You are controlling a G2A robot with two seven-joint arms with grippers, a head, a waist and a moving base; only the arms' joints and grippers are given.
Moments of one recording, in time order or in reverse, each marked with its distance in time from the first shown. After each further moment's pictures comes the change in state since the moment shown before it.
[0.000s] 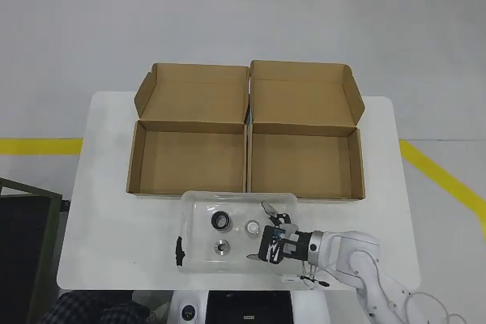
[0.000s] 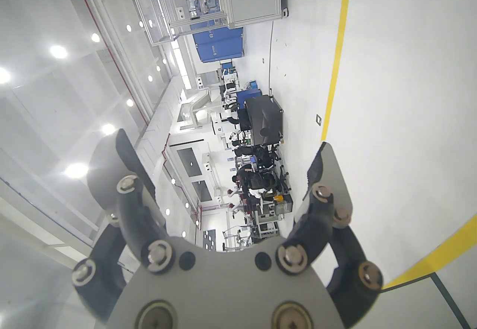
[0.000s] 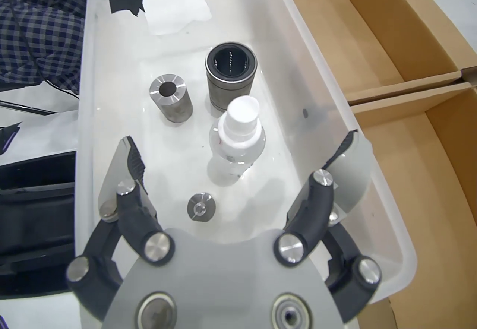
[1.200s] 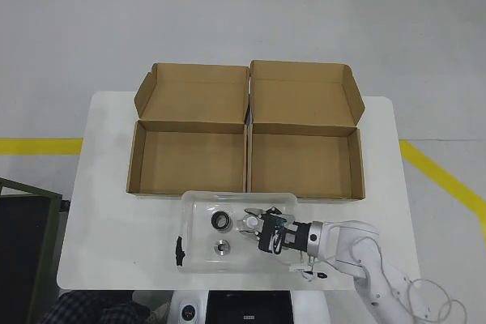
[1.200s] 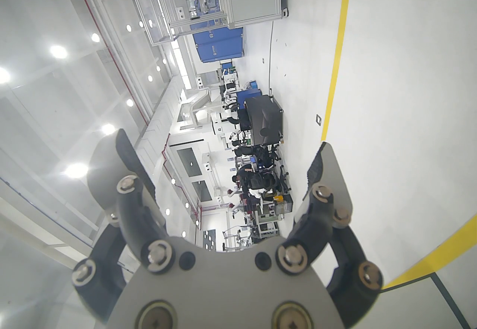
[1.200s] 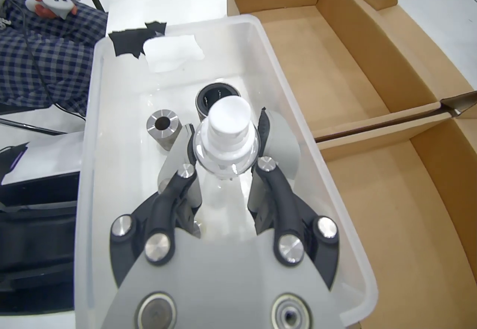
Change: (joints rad) left arm 0.000 0.000 0.000 0.000 0.000 0.000 0.000; right arm 0.075 0.016 -0.017 -0.001 0.159 0.009 -0.024
